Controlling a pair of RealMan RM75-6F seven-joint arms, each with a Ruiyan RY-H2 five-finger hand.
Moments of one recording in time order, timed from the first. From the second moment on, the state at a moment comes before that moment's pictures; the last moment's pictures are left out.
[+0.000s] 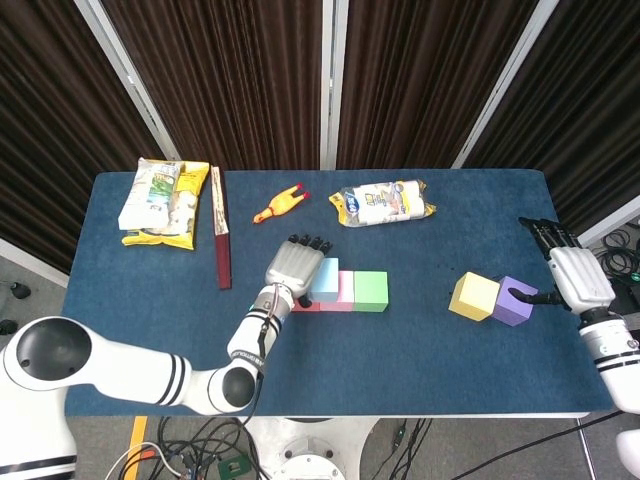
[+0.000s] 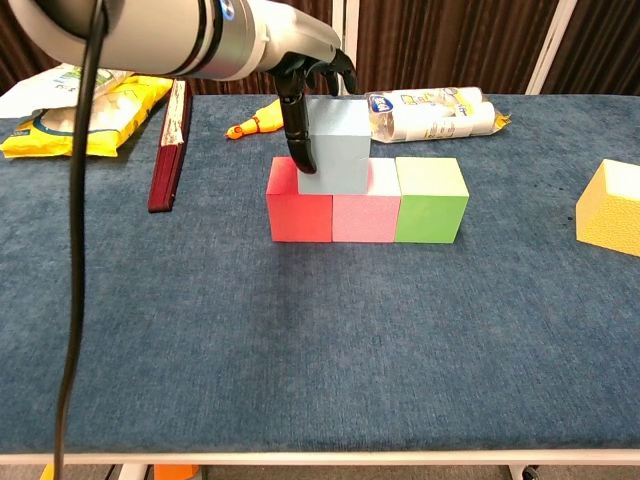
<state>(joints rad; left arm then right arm) -1.42 -1.51 -0.28 -1.78 0.05 1.12 0.89 0.43 -0.97 0.16 -1.53 -1.38 1.08 0.35</state>
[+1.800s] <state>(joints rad) -0.85 -1.14 -0.15 -1.72 0.91 0.92 0.25 0.52 -1.25 0.11 -1.46 -1.10 0.90 -0.04</state>
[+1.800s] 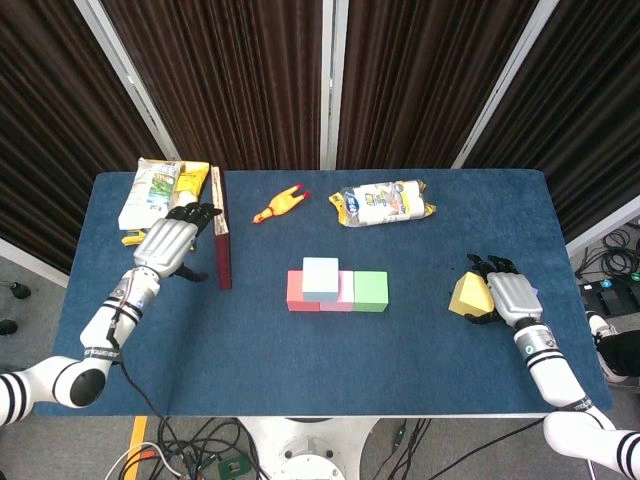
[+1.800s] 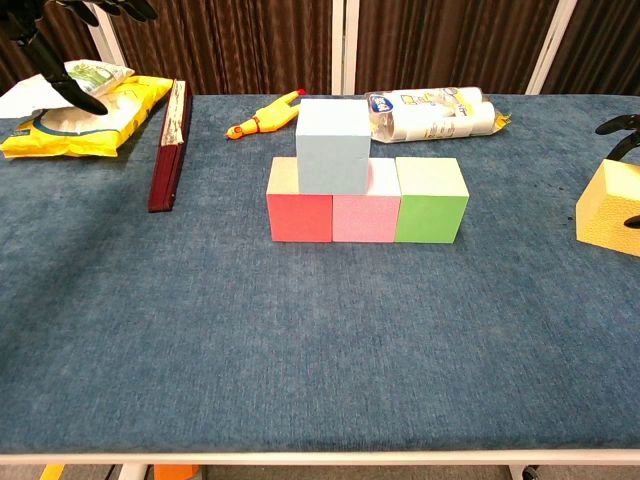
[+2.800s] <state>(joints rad) -0.84 -1.11 -0.17 -1.75 0.85 0.90 0.27 0.54 -1.22 0.08 -1.31 -1.47 0.97 0.27</state>
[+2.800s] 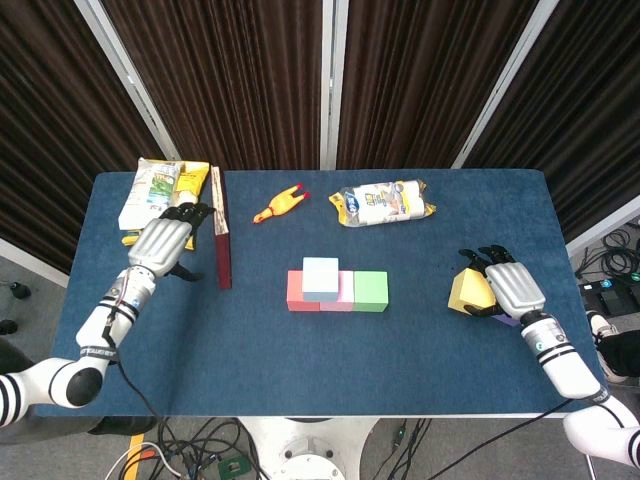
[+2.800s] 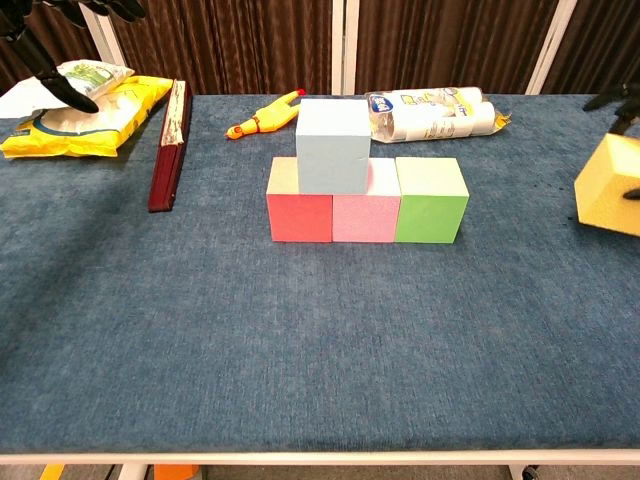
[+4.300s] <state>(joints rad) -0.79 -1.09 -0.19 -1.74 0.91 0.91 0.20 0.90 -1.18 0.20 -1.65 -1.21 0.70 -0.02</state>
